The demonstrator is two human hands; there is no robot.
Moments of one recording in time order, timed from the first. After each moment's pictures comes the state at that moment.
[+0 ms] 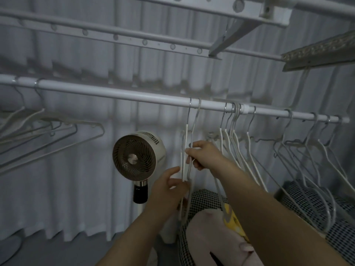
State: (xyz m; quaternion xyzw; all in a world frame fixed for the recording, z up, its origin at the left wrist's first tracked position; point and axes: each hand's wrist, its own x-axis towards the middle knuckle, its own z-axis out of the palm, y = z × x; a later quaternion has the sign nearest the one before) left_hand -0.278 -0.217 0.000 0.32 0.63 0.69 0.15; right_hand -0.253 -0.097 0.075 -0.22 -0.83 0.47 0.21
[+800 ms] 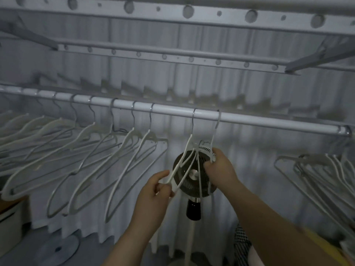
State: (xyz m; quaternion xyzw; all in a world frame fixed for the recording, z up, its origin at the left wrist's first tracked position) left_hand -0.427 -0.421 0.008 0.22 0.67 0.70 -0.01; right_hand -0.414 -0.256 0.055 -0.19 -0.86 0.35 0.32
